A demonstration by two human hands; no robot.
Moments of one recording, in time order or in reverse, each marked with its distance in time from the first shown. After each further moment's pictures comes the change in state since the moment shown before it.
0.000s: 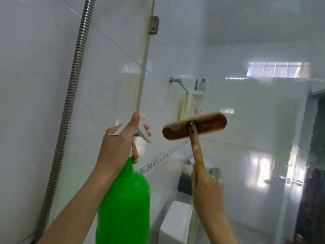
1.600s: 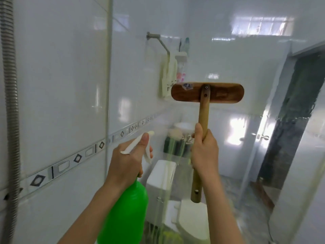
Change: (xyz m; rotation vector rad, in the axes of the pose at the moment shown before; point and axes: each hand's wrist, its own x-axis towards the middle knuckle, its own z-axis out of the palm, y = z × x) left_hand -0.095 -0.086 0.050 0.132 -0.188 -0.119; right_hand -0.026 0.023 -0.050 0.603 0.018 0.575
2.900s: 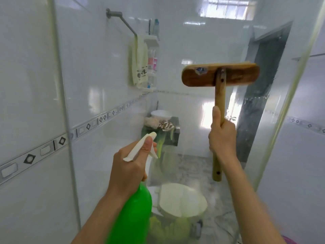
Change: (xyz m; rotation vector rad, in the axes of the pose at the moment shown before) left_hand -0.035 0.002 0.073 -0.107 -0.104 0.003; right_hand 0.035 0.043 -0.105 -0.095 0.181 0.048
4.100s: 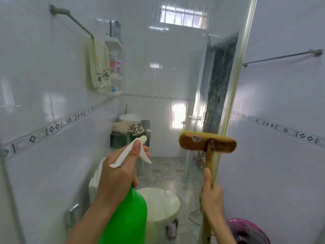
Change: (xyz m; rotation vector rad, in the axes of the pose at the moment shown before) left_hand -0.003 0.000 0.074 -0.065 -0.160 0.036; right_hand -0.081 0.127 -0.083 -0.120 0.110 0.342
